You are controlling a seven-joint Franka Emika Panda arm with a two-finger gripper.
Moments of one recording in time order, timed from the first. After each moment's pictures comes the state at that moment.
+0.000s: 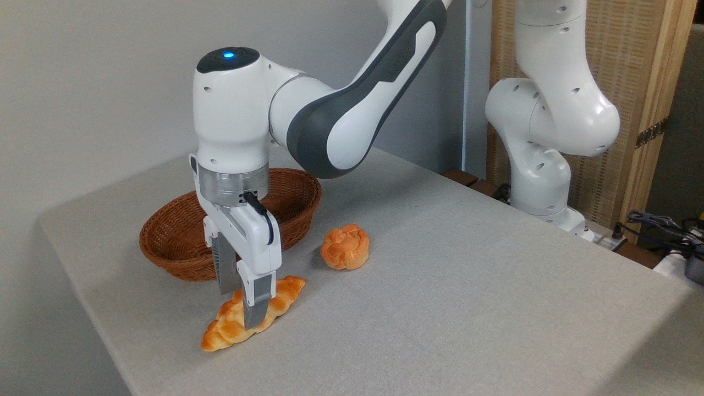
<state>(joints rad) -0.01 0.14 -0.11 -1.97 -0.08 2.31 0.79</state>
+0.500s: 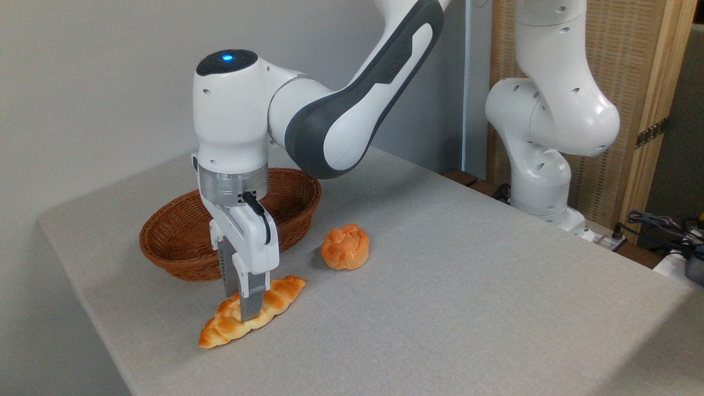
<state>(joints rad) -0.01 0.14 -0.13 -1.98 -0.08 2.31 0.81</state>
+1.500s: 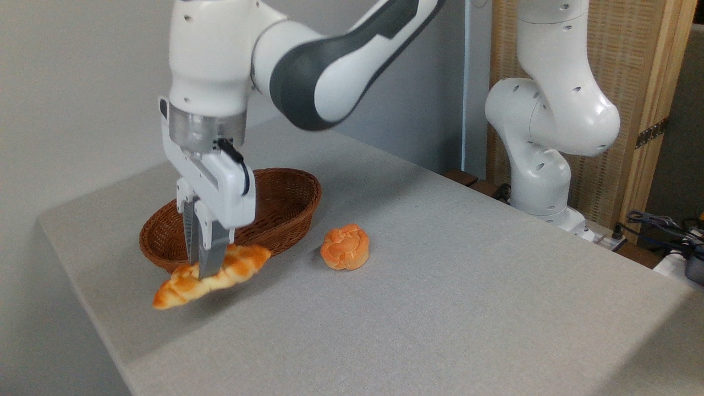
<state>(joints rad) 0.00 0.10 -0.13 -1.81 -0.16 2.18 0.75</state>
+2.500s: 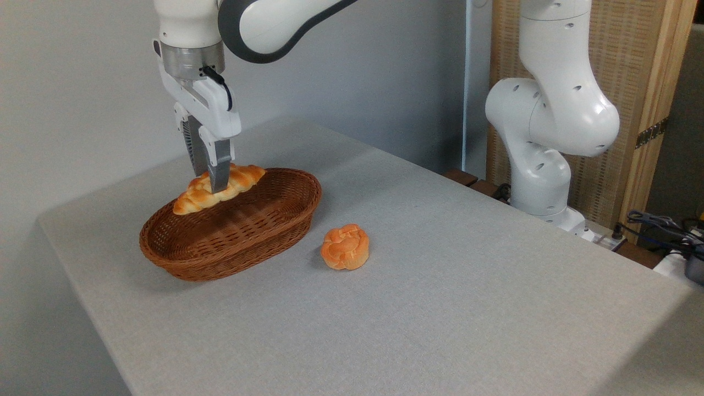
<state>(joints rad) -0.02 0.07 -0.43 -1.78 -0.11 2.02 0.38</state>
